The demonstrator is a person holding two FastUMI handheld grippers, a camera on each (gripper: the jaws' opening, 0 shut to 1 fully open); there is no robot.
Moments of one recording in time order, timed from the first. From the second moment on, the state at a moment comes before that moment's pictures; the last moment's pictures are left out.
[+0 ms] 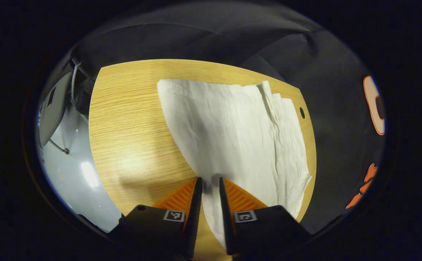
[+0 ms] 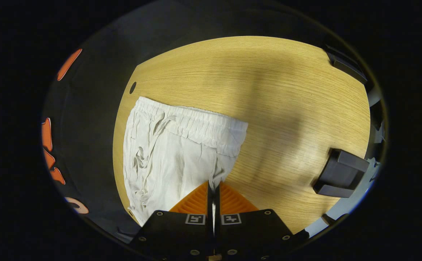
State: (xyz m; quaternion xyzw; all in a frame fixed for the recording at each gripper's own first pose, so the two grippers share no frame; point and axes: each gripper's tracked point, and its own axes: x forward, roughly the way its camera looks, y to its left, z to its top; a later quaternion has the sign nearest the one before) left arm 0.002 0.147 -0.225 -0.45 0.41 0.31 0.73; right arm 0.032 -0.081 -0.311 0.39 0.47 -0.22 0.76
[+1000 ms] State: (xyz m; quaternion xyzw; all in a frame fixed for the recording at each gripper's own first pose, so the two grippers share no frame) left arm 0.102 0.140 -0.133 -0.42 0.37 0.24 0.79; right arm 0.090 -0.041 -0.232 0.45 0.42 -0.15 0.77
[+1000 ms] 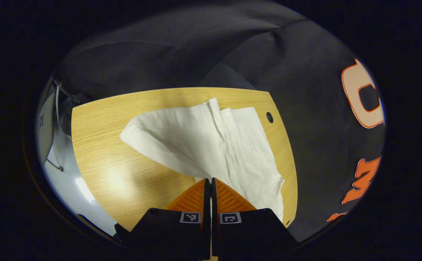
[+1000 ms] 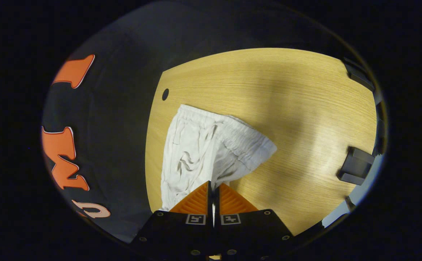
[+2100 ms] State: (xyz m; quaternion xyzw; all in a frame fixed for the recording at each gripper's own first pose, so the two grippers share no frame) left arm 0.367 0.093 -0.121 -0.32 0.41 0.14 0.84; right arm 0.268 -0.001 -0.236 0.40 0.45 -0.12 0.79
